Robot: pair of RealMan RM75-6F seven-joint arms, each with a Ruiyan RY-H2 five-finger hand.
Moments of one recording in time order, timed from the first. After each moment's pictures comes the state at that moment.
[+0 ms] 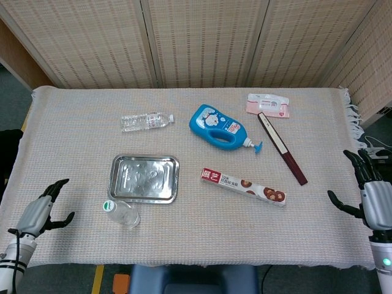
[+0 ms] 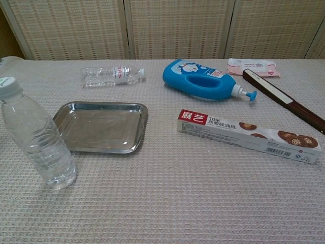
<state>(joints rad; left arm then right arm) -0.25 -0.97 -0.12 -1.93 1.17 1.06 -0.09 0.11 -1.04 0.15 -1.71 -1.52 1.55 0.22</state>
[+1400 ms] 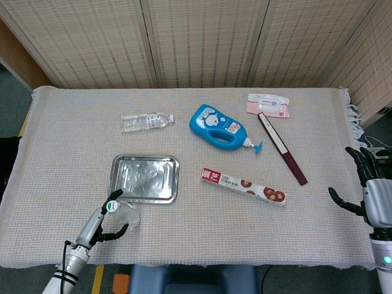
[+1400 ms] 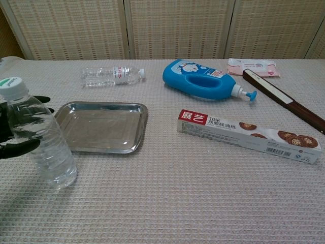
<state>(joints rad) -0.25 -1.32 -0.07 -1.97 1.30 1.12 -0.30 0.12 -1.04 0.16 -1.72 -1.51 1.55 0.23</state>
